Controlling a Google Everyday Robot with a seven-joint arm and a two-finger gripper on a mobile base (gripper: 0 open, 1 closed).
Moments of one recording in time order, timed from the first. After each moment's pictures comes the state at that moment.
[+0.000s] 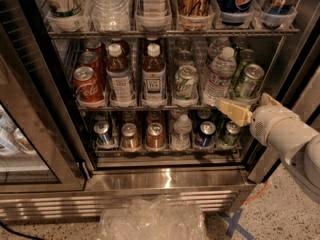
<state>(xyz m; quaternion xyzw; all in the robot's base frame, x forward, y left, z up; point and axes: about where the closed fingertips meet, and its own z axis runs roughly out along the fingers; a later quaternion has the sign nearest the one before) 0.563 -0.231 0.841 -0.07 0.78 0.09 0.62</state>
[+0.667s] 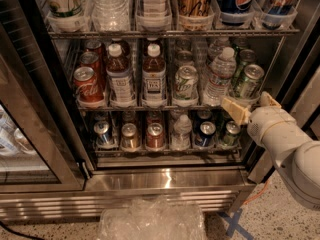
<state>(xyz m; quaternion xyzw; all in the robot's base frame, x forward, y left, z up) 0.574 -0.243 0.838 -0.05 0.75 0.06 0.65</state>
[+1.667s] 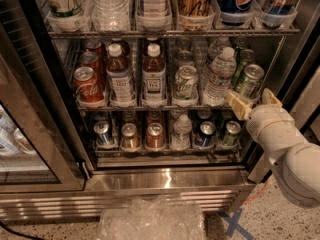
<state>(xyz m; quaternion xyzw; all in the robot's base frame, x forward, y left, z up) 0.586 -0.256 0.842 -0.02 0.73 0.03 0.68</state>
